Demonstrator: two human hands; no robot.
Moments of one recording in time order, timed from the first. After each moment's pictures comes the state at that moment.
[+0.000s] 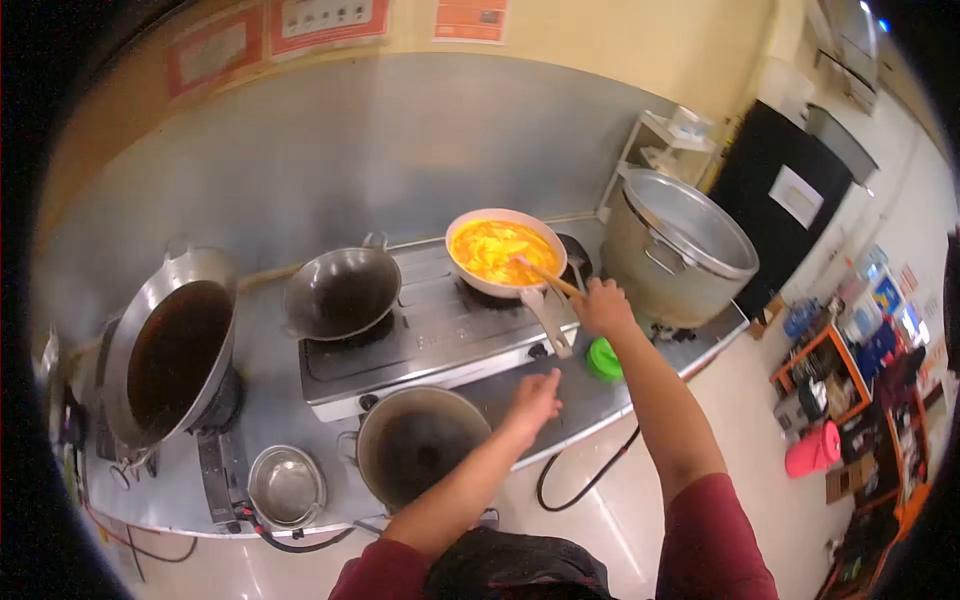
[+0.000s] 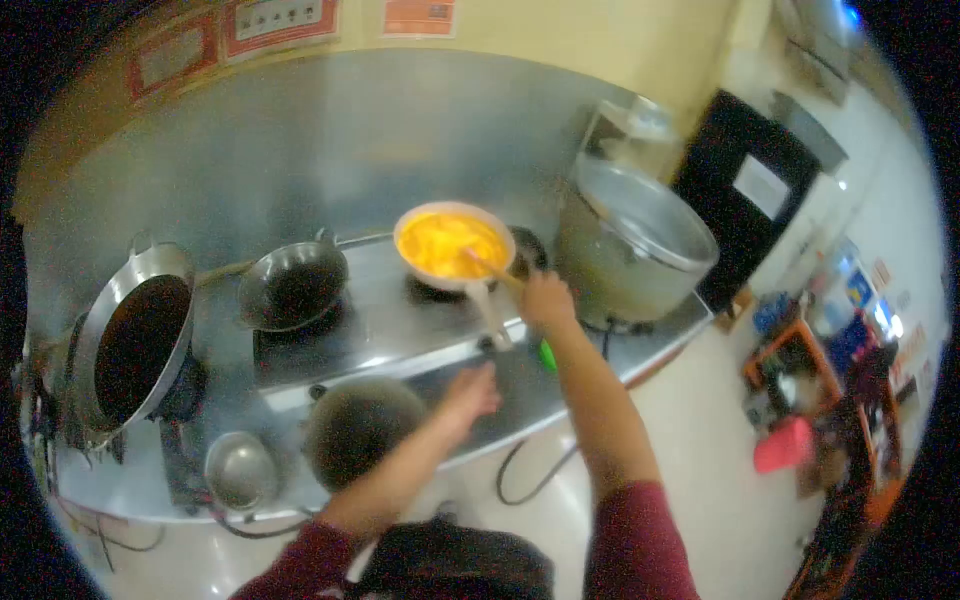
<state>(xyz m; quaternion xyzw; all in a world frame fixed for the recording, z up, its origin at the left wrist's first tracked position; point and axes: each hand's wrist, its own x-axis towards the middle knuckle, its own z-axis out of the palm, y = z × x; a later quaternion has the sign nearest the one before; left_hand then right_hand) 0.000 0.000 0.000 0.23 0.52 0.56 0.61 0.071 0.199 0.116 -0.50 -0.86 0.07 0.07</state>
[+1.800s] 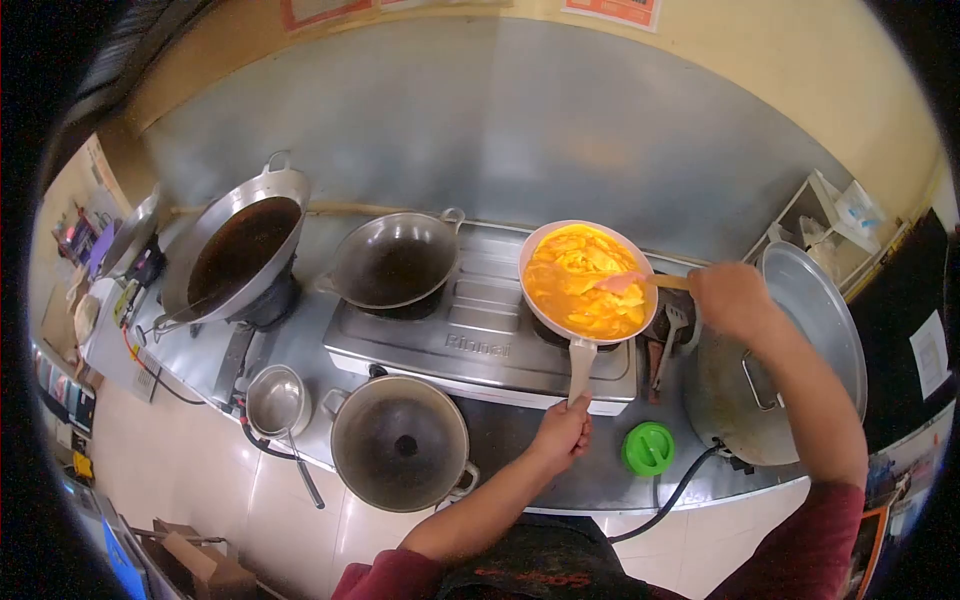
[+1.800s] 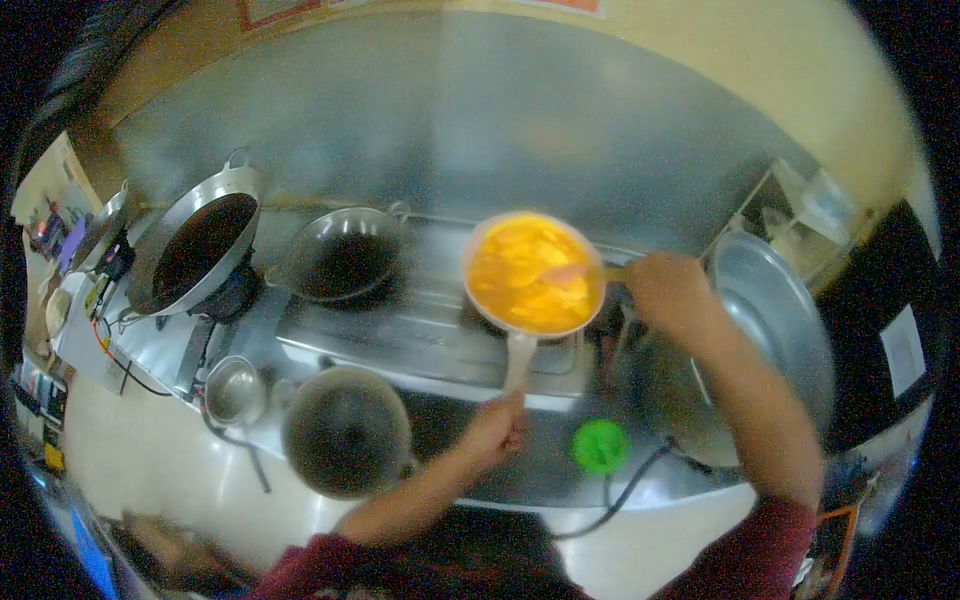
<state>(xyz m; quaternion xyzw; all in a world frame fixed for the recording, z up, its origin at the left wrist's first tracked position) 0.016 0.174 0.021 -0.07 0.43 0.74 0.52 0.033 0.407 0.261 -0.11 -0.97 -0.23 -0.04</state>
